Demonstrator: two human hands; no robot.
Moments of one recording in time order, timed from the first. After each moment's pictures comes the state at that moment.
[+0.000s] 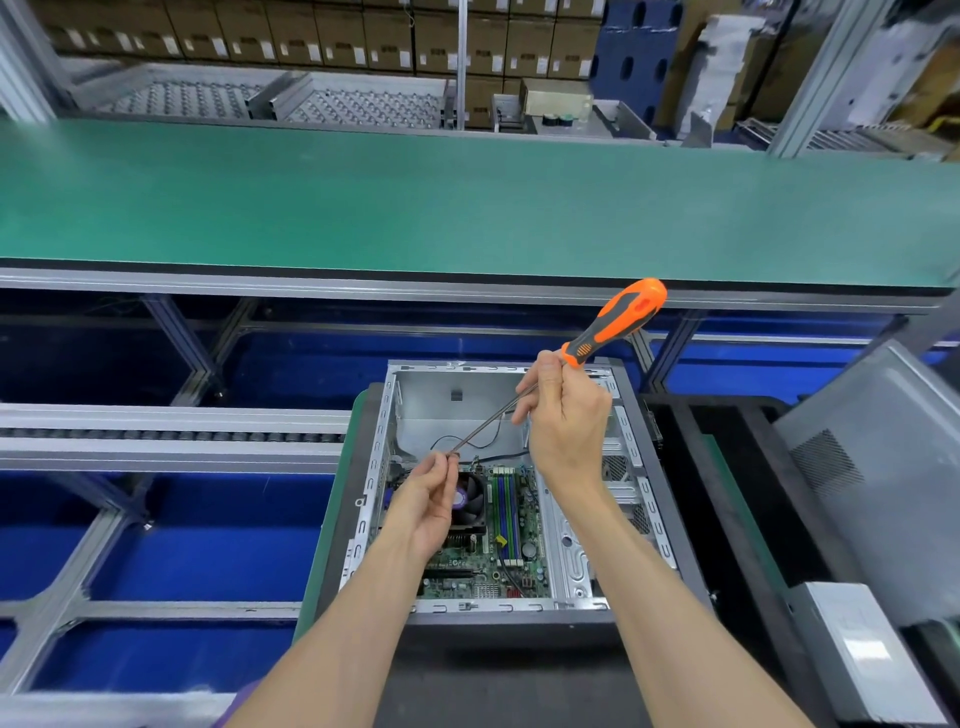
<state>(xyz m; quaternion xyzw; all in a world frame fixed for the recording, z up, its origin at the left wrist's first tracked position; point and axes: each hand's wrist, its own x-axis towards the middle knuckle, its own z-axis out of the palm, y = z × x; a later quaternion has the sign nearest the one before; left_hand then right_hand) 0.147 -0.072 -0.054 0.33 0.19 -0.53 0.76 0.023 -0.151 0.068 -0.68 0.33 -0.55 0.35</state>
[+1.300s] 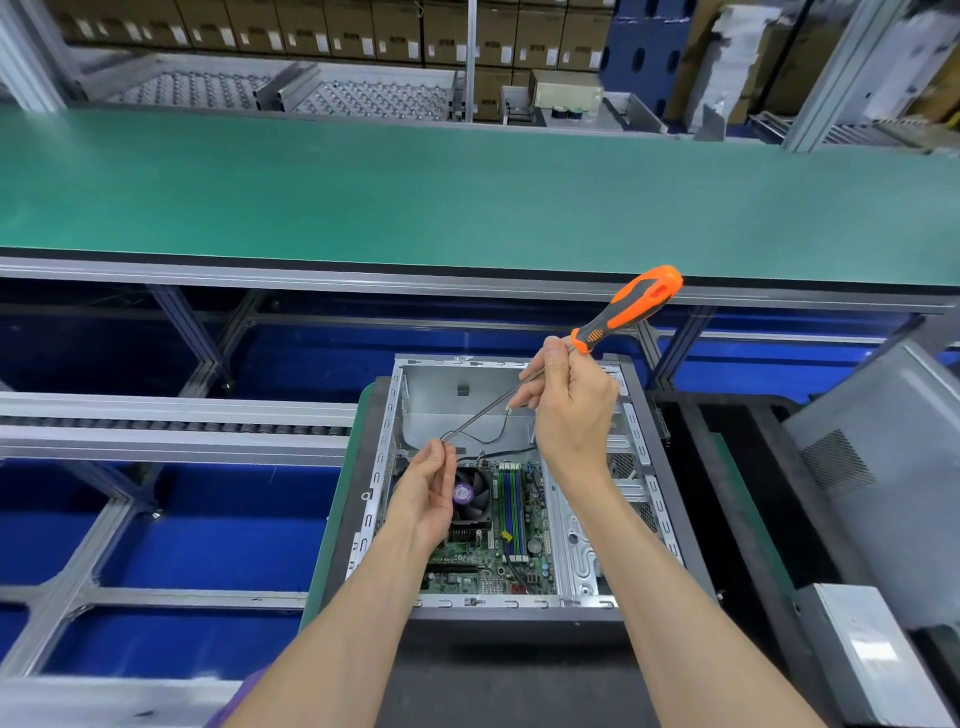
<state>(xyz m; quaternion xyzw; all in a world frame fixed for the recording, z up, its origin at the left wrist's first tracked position) 0.150 -0.072 -0.051 0.33 0.17 -0.50 0.78 0.032 -0.155 0.072 -0.66 0.35 -0.55 0.39</state>
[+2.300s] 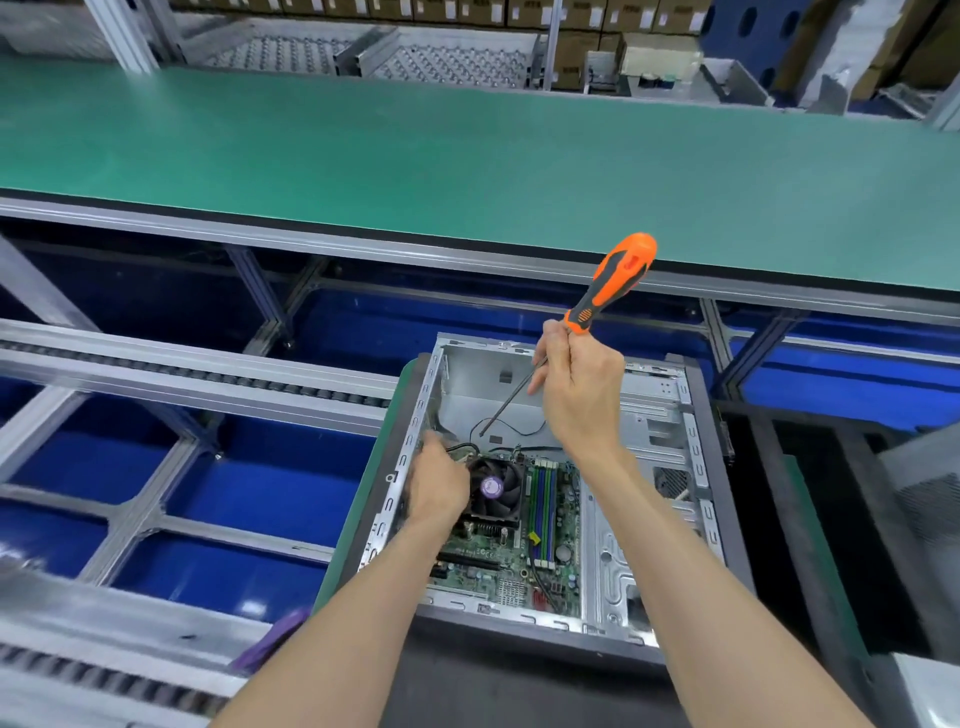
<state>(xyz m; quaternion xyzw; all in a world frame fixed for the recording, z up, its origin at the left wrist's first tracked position) 0.157 -0.078 -0.063 0.89 -0.15 -0.24 0.35 0.066 -0.189 0.049 -0.75 0.29 -0.47 0.37</state>
